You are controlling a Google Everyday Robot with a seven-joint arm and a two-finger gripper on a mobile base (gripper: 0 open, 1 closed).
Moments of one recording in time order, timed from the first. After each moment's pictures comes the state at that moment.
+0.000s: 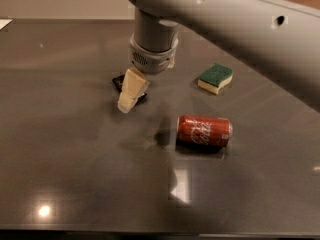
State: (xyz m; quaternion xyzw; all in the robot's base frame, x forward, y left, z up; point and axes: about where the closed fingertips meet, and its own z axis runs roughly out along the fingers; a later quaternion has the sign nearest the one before) arm 0.554 0.021 0.891 -0.45 0.88 0.01 0.14
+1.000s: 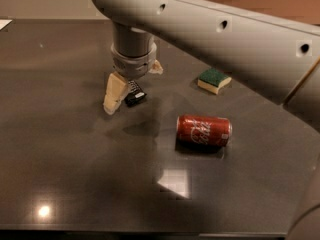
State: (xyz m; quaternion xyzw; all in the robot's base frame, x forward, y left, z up) arm 0.570 0.057 0.864 -0.42 0.90 -0.01 0.11
